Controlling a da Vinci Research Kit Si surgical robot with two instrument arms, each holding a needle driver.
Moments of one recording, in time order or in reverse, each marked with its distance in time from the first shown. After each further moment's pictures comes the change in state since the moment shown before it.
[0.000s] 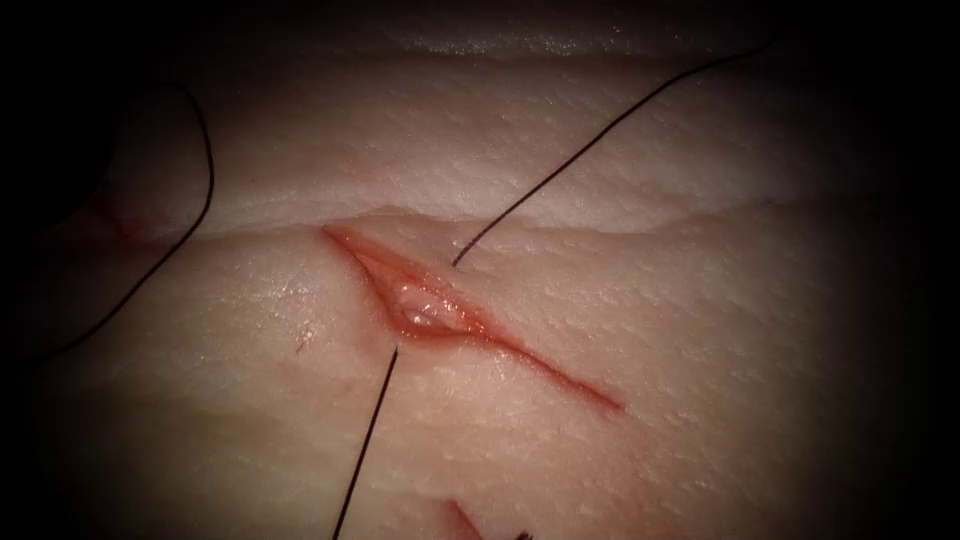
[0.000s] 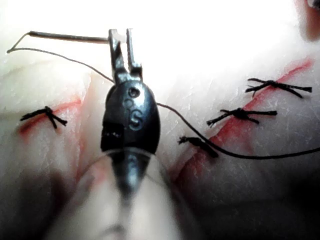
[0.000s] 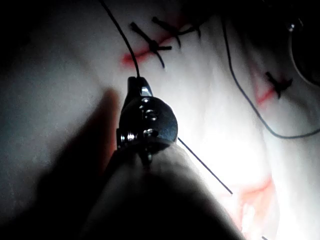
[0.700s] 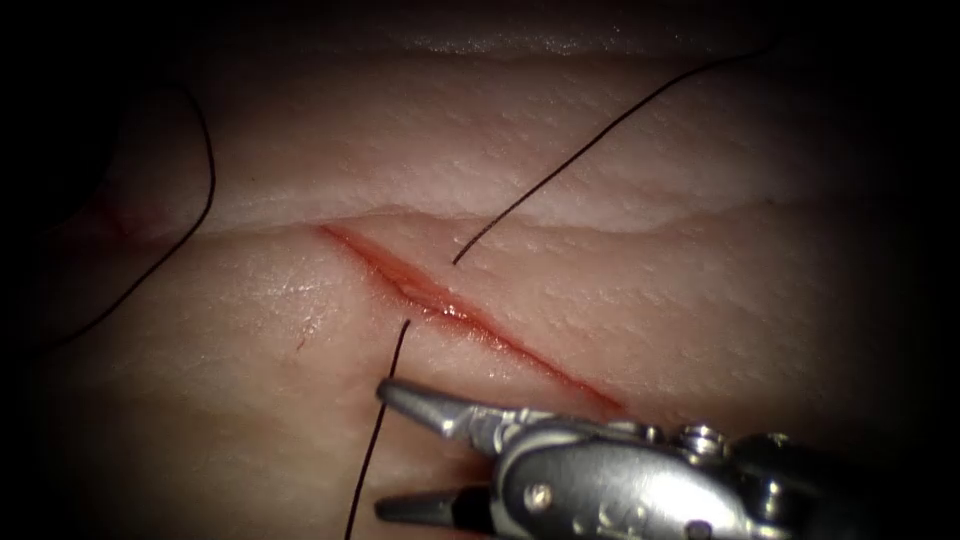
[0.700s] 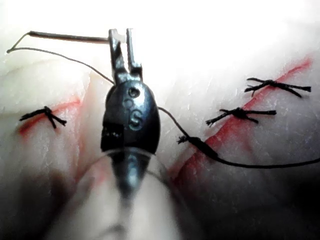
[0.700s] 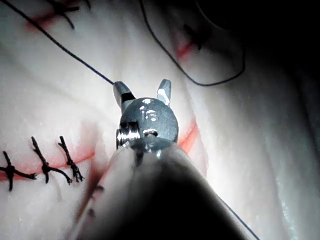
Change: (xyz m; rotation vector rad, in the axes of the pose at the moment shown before) right arm -0.007 0.011 -0.008 -0.303 -0.070 0.066; left arm 0.000 0.000 0.000 -0.001 0.001 0.000
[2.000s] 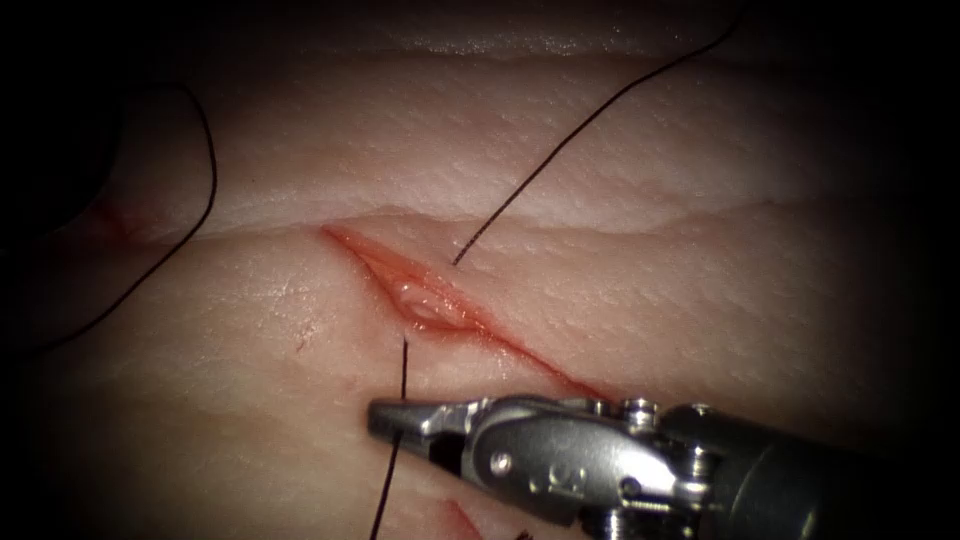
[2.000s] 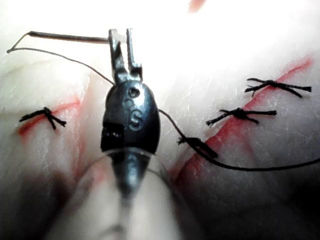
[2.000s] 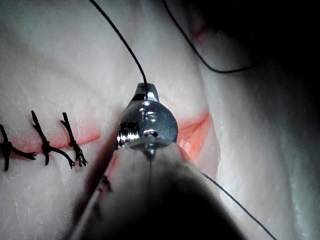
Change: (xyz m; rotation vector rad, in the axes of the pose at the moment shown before) right arm -0.003 -0.003 0.004 0.114 -0.019 -0.057; left arm 0.000 0.000 0.000 -0.002 -0.001 0.003
